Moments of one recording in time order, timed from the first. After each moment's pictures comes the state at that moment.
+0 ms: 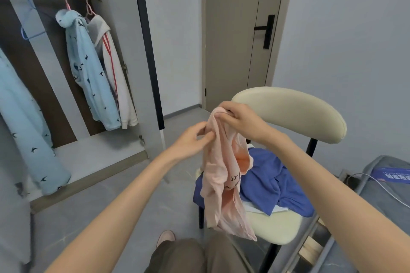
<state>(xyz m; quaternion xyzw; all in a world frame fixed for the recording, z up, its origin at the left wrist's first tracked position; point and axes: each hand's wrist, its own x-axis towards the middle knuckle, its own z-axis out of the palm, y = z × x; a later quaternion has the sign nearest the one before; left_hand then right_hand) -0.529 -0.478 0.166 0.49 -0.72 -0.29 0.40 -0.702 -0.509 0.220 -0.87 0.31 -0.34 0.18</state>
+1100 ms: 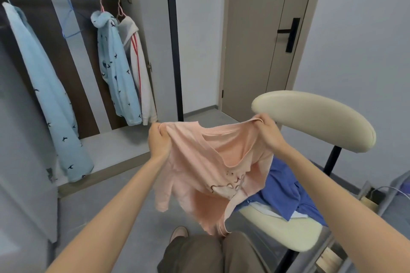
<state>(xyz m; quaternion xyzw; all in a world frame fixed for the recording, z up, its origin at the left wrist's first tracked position) -0.426 -0.462 0.137 0.71 -0.38 -0.12 0.59 -0.690 -0.533 0.167 -0.70 0.48 -0.43 0.32</state>
